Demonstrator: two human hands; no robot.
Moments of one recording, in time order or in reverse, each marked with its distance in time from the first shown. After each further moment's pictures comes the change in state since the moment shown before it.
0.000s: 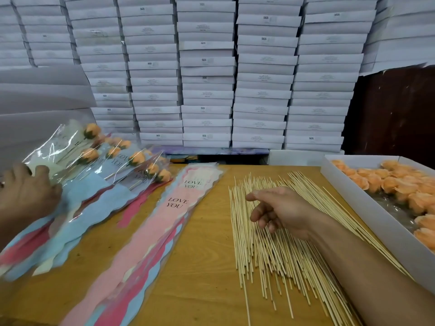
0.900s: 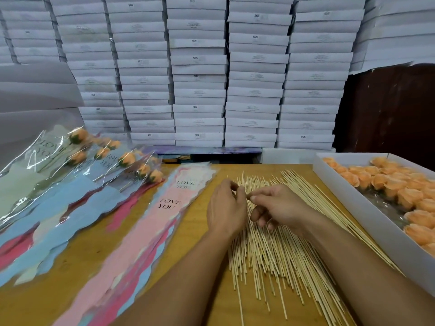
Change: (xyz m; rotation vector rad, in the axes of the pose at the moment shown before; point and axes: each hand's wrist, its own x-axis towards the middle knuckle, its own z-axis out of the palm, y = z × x) left_hand -0.219 0.354 -0.116 -1.034 -0.423 0.175; right_hand 0.005 0.006 -0.007 -0.153 0.116 -0.007
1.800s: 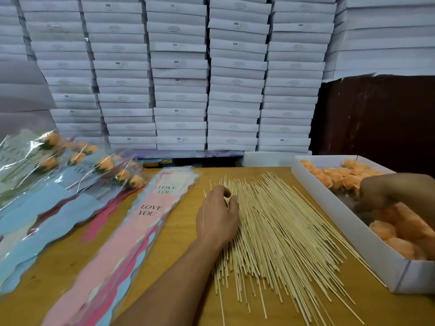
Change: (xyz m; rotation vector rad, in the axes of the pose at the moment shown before) left_hand -0.009 0.006 0.009 0.080 -0.056 0.091; right_hand -0.037 0.010 -0.203 -1.411 0.164 0.676
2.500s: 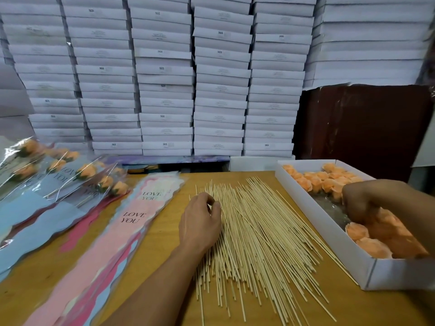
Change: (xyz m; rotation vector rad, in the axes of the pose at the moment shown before) left_hand 0.001 -0.001 0.001 -0.004 0.002 0.007; right_hand -0.004 0.013 0.006 -0.040 -0.062 -0.021
